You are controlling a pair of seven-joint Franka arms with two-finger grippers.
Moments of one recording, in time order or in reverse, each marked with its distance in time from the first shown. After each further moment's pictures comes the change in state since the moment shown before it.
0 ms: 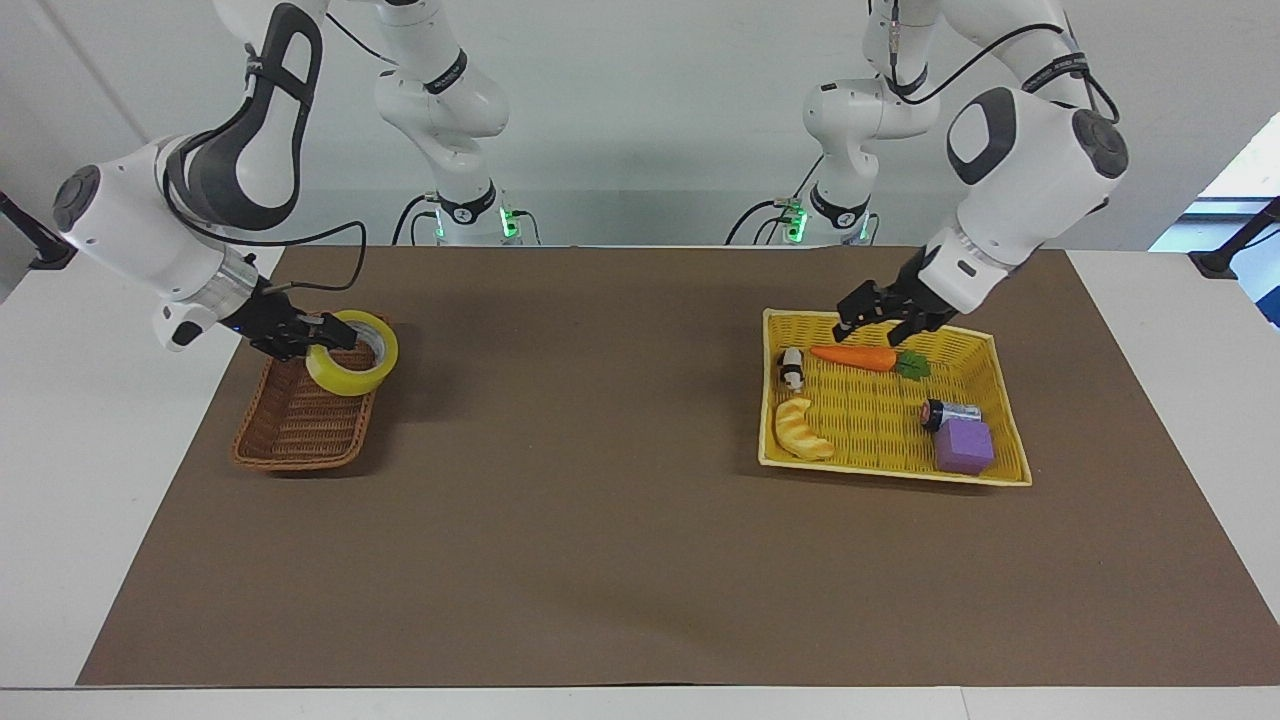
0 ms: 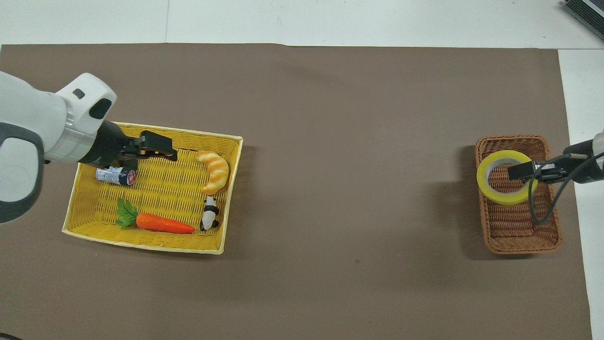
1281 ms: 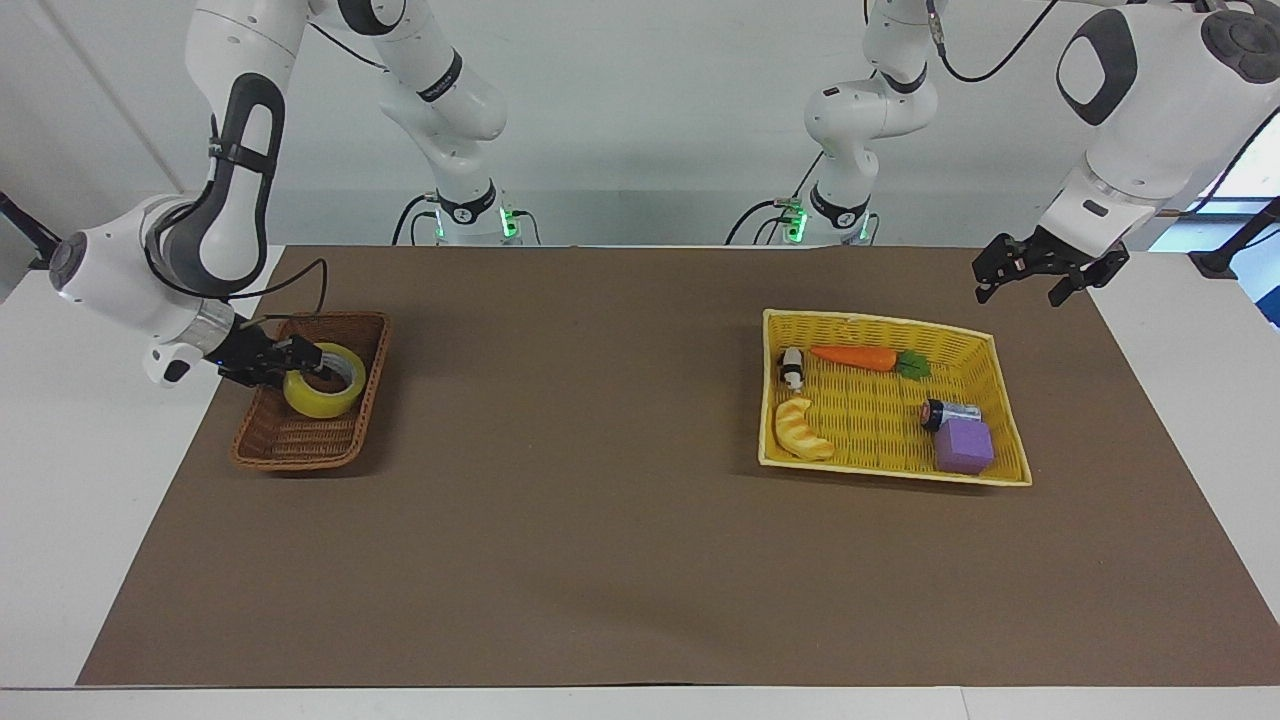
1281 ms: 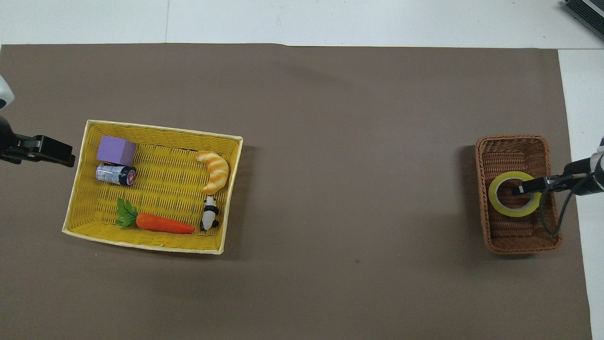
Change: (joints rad) left arm 0.096 -0.013 -0.002 0.198 0.300 -0.238 0.177; right arm -0.096 0.121 0.005 -0.034 0.000 0.113 -0.210
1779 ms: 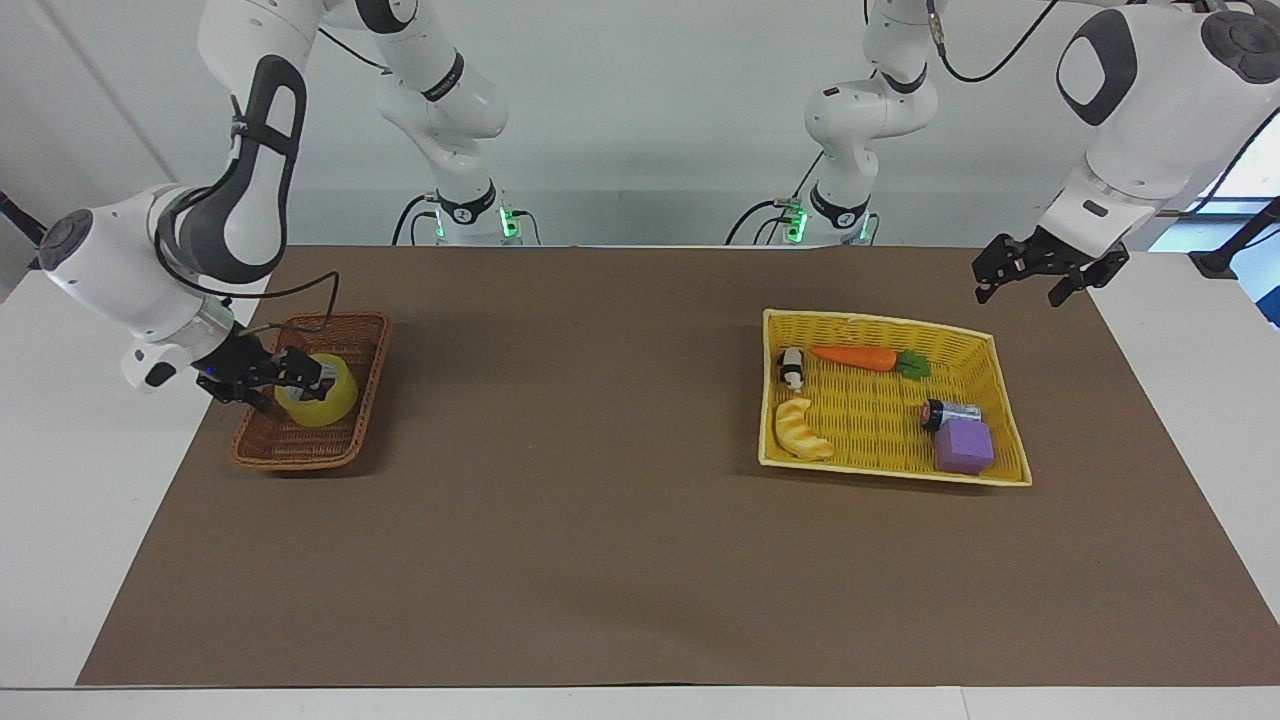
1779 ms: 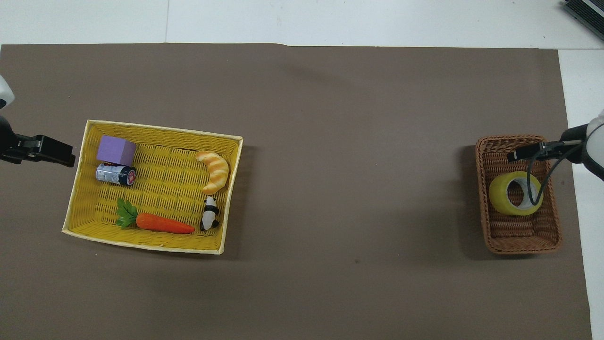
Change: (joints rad) left arm 0.000 0.000 0.000 0.000 0.000 0.000 0.000; right arm 0.147 -0.016 0.008 0.142 -0.086 0.061 0.267
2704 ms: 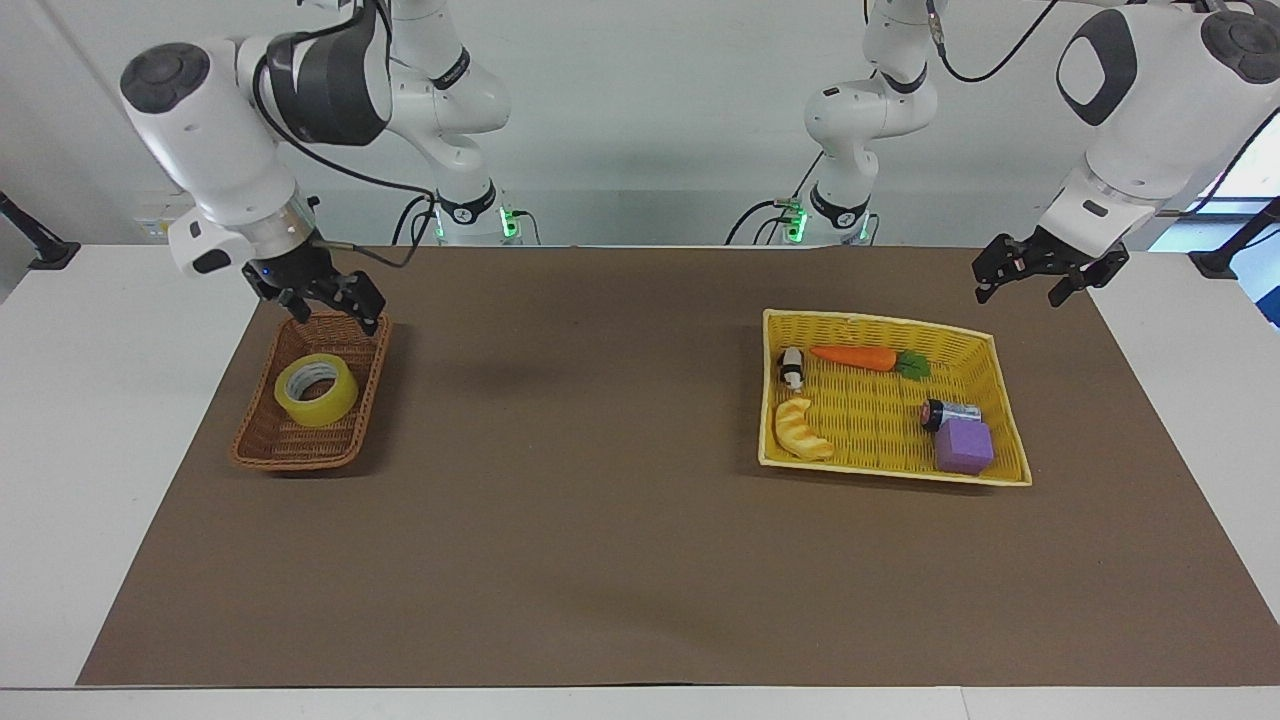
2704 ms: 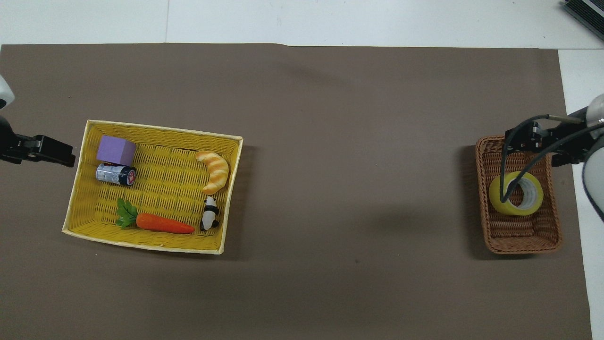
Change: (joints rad) left arm 0.000 0.000 0.000 0.000 0.000 0.000 0.000; right arm 0.225 -0.222 0.009 0.154 -0.200 -0.363 0.587
